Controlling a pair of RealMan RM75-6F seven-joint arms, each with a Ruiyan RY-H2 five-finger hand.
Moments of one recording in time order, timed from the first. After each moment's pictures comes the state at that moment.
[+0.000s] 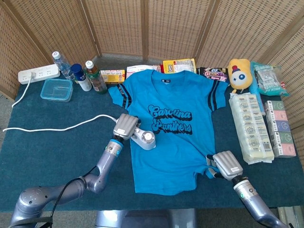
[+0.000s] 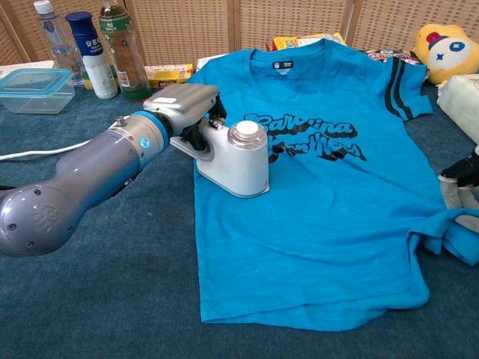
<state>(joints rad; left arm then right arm) -0.94 -2.02 -0.31 -0.94 1.10 0.94 0.41 0.39 -1.30 -0.02 -1.59 -1.48 1.09 -0.11</state>
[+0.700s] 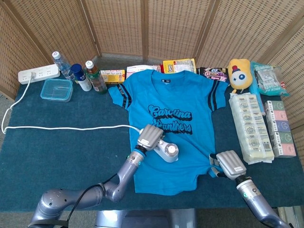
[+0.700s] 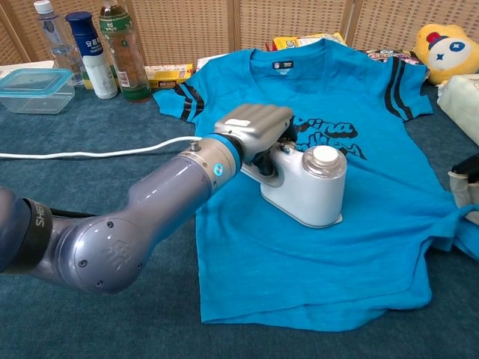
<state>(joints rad) -1.04 -2.17 -0.32 -0.95 1.11 0.91 0.45 0.38 -1.29 -0.02 -1.57 -1.48 1.10 -0.07</state>
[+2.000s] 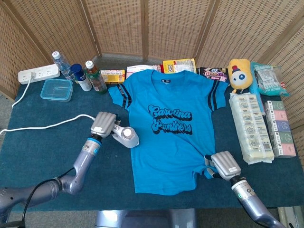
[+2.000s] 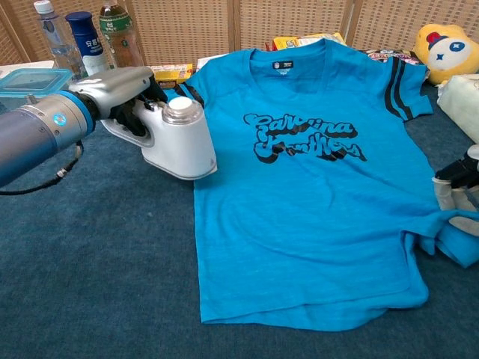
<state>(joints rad) -0.79 -1.73 -0.26 -1.20 1.07 0.97 0.32 0.39 -1.31 -0.01 -1.60 -1.45 1.08 -0.16</state>
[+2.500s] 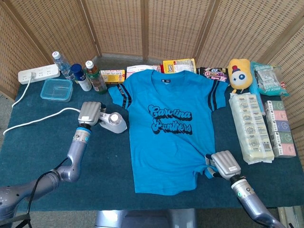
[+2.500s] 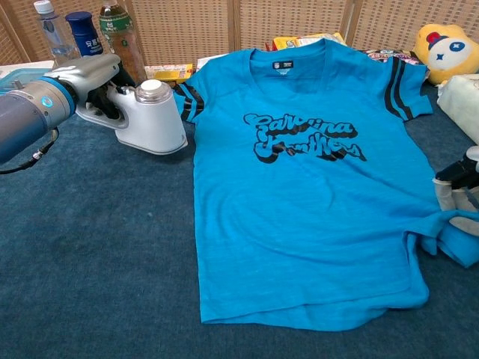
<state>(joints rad) -0.83 -1.79 -0.31 -0.94 1.01 0.91 0.26 0.39 -1.32 -0.01 -1.60 -1.42 1.06 -0.18</state>
